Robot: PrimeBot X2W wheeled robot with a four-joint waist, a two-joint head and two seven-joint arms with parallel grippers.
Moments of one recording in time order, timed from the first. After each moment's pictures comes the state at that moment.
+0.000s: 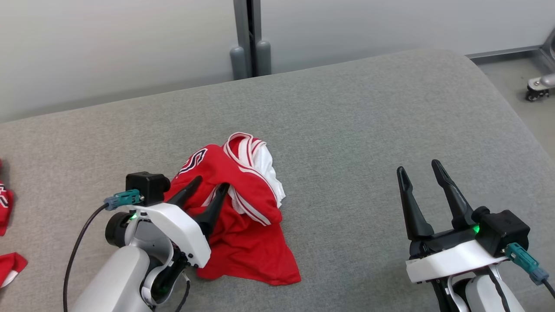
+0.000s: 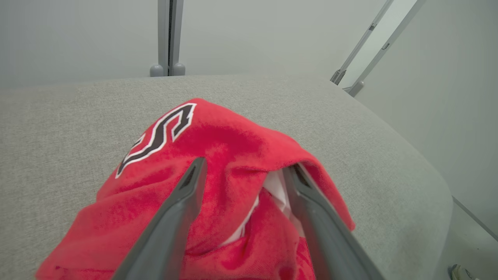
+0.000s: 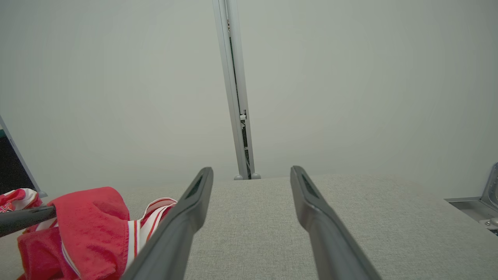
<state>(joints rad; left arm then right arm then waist) -0.37 0.25 -0.49 0.35 -0.74 -0.04 0.11 -0.15 -0.06 0.17 0.12 0.24 0.13 -0.26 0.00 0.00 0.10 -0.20</state>
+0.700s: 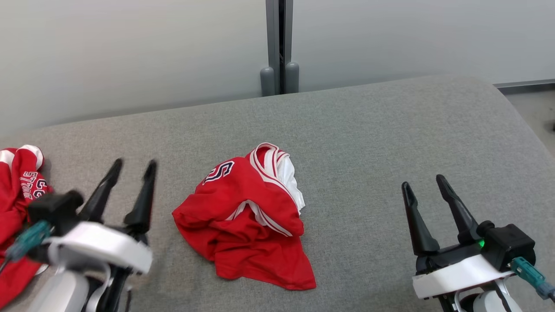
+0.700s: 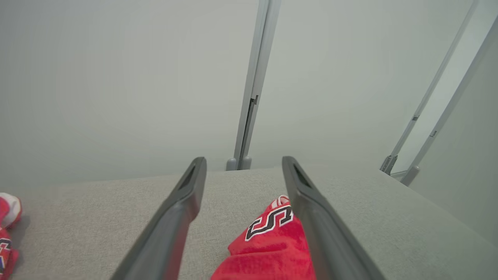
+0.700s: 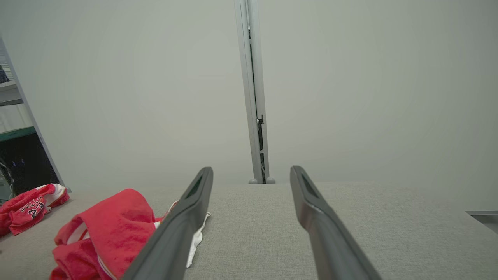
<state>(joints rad) -0.21 0.40 -0.33 0.04 -0.71 0.09 -0.06 -0.09 -0.08 0.16 0.08 0.24 0.13 -0.24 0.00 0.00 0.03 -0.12</state>
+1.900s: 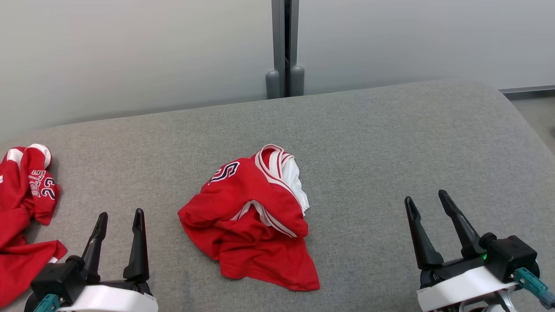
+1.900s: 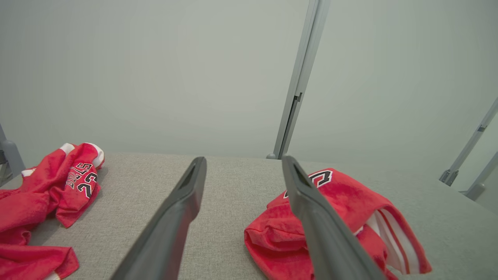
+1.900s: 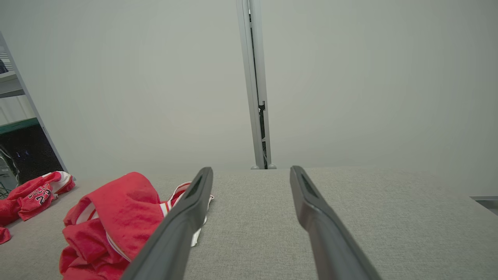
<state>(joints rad) 0.05 0.35 -0.28 -0.03 -0.60 0.25 -0.25 -0.03 -0.10 0.16 0.06 0.25 0.13 -0.21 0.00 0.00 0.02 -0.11</state>
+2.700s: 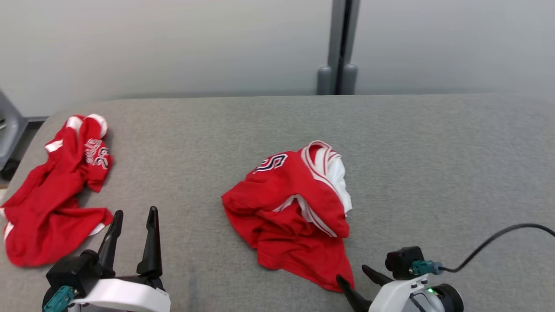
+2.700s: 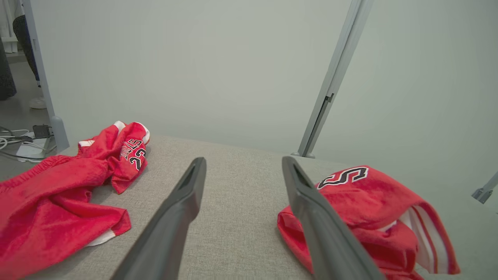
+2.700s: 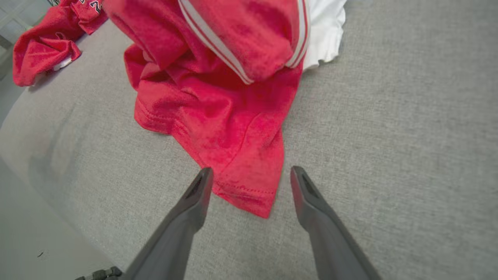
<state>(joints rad) 0.01 0.32 -0.31 0.02 -0.62 0.23 -0.25 -0.09 -0.07 0.39 0.30 0.36 0.13 0.23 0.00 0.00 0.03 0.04</state>
